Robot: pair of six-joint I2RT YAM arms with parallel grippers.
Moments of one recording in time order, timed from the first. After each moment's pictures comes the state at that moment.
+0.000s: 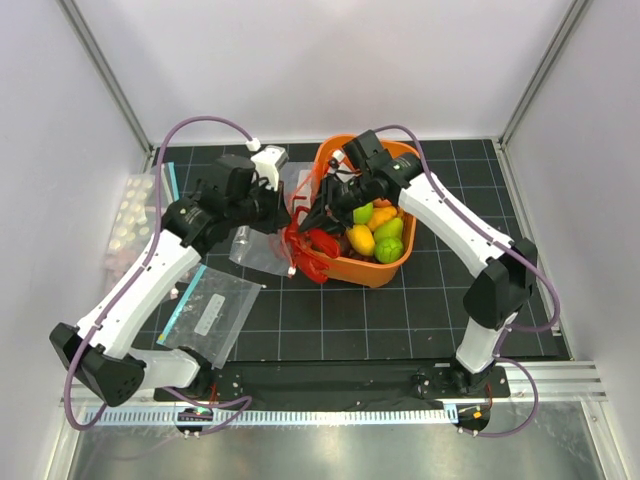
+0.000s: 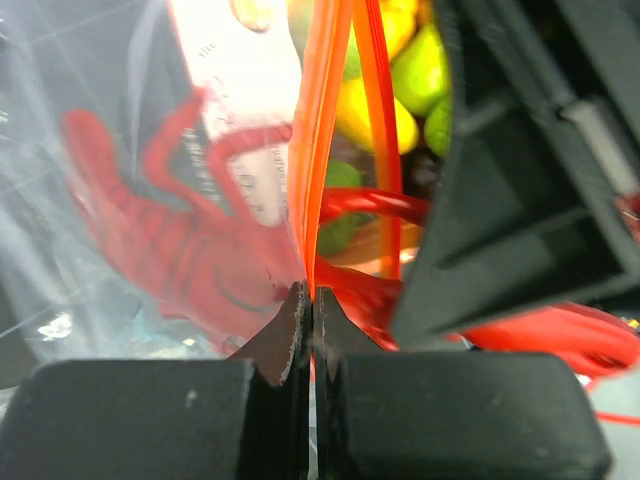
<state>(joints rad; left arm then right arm) -0.58 1.28 1.41 -0.75 0.14 -0.23 0.62 1.76 1.75 -0.91 -0.73 0.94</state>
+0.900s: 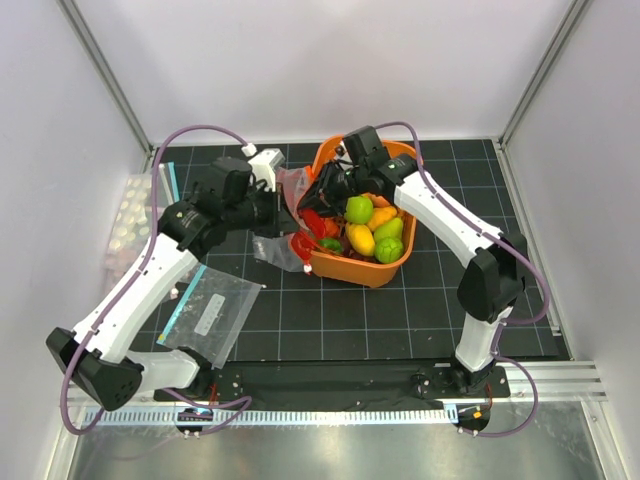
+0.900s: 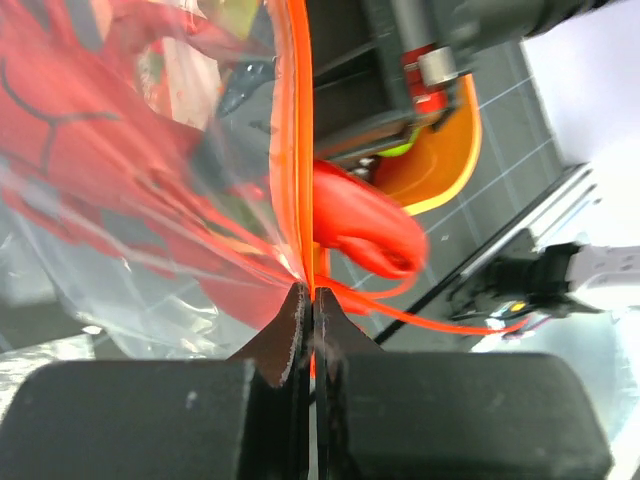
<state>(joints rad) -0.58 1.25 1.39 -0.75 0.27 -0.40 0.58 1.82 1.75 -0.68 -0.63 1.11</state>
